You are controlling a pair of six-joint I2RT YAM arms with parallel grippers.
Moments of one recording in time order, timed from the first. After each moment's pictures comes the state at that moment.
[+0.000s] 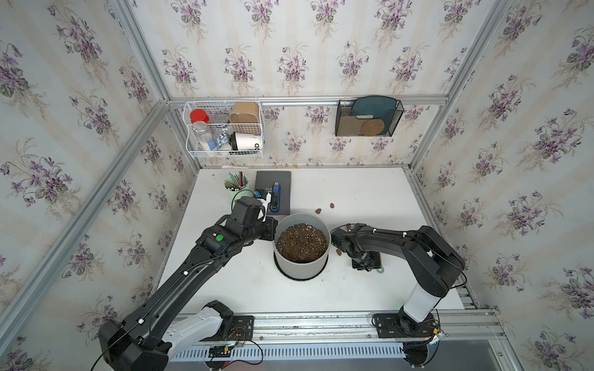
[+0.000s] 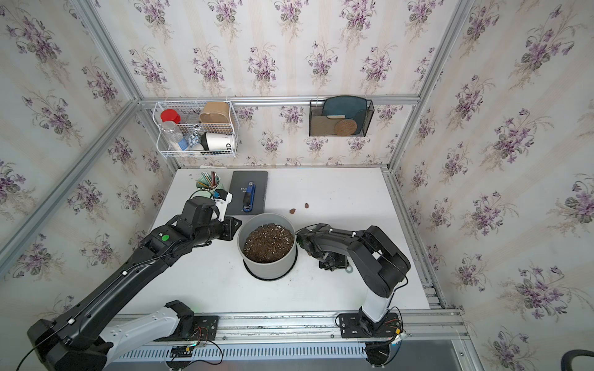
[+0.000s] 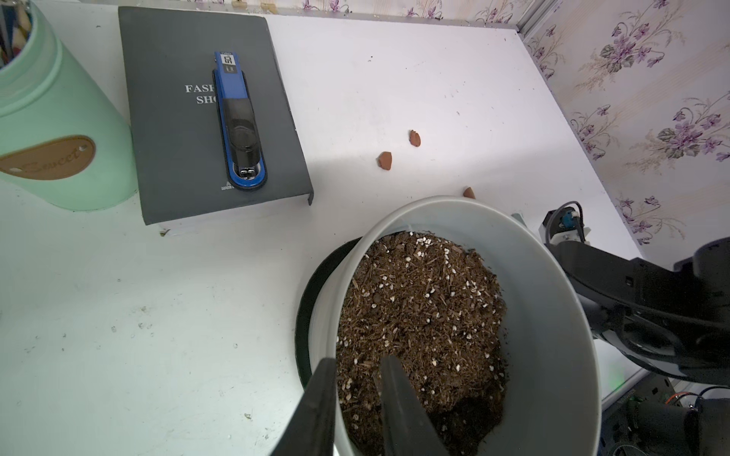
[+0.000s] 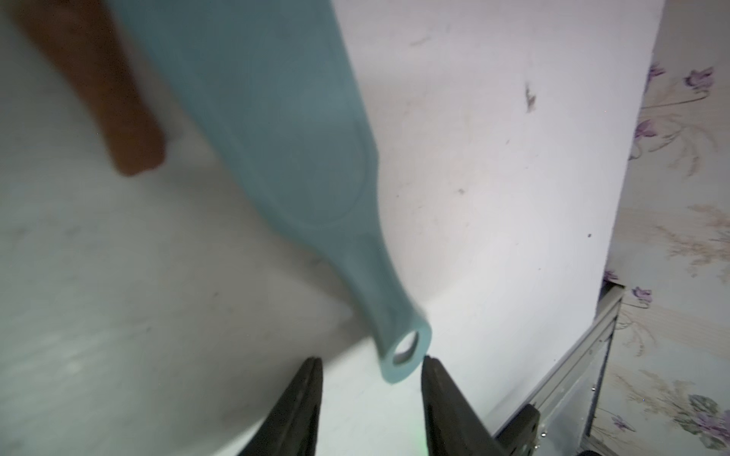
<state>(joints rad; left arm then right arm) -0.56 1.06 1.06 -0.72 0.06 -0.38 0.74 1.71 0.92 -1.08 0.44 0.89</state>
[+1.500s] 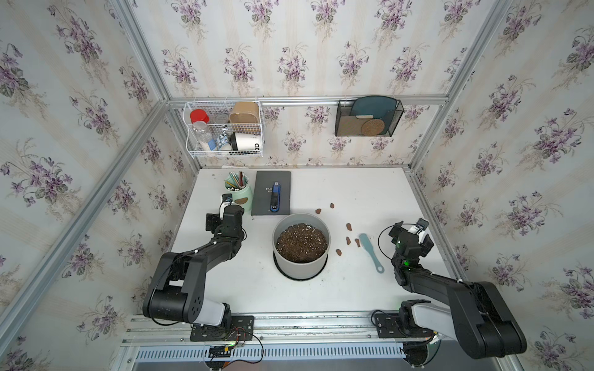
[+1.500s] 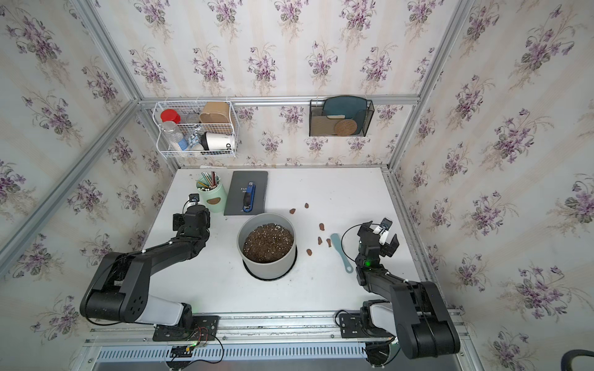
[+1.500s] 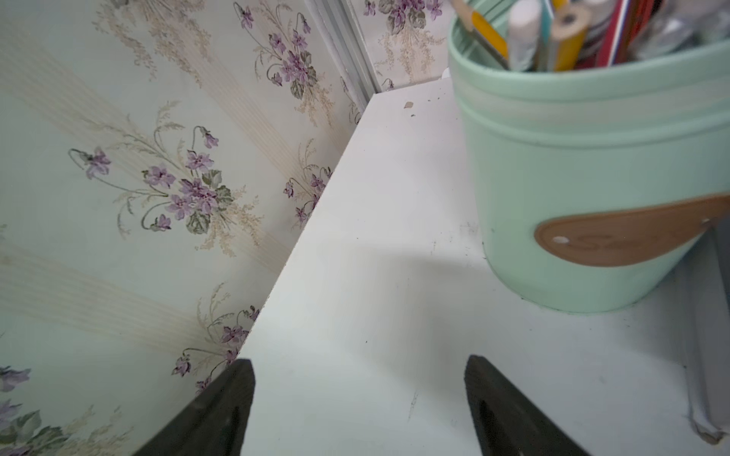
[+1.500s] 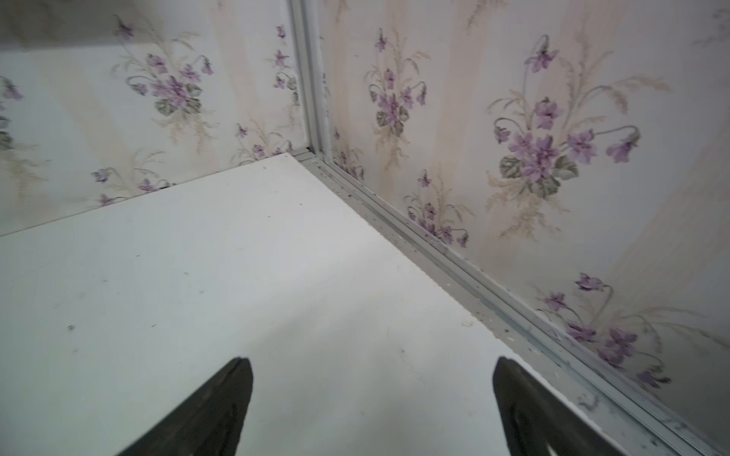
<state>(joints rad) -0.14 1.47 0.56 0.40 -0.67 0.11 0.11 1.25 0.12 0.86 0.65 0.19</state>
